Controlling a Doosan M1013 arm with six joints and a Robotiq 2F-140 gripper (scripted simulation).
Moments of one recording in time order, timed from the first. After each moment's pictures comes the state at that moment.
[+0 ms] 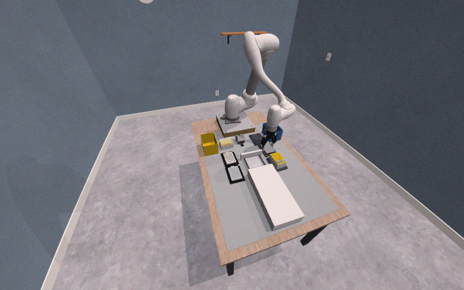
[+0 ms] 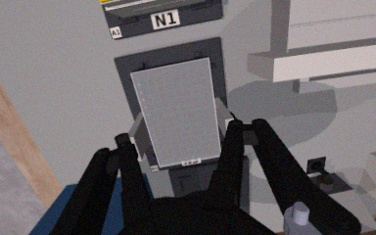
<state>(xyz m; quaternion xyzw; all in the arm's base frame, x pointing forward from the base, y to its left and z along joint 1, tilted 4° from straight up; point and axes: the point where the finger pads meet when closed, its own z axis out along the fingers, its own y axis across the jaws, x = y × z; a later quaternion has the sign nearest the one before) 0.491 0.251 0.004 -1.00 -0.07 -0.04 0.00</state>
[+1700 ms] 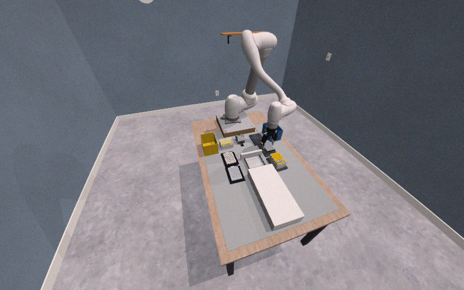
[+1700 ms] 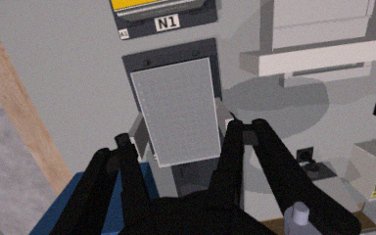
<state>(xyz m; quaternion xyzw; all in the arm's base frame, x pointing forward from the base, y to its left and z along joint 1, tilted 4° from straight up) 0.489 0.250 0.033 -1.00 -0.07 -0.04 0.00</state>
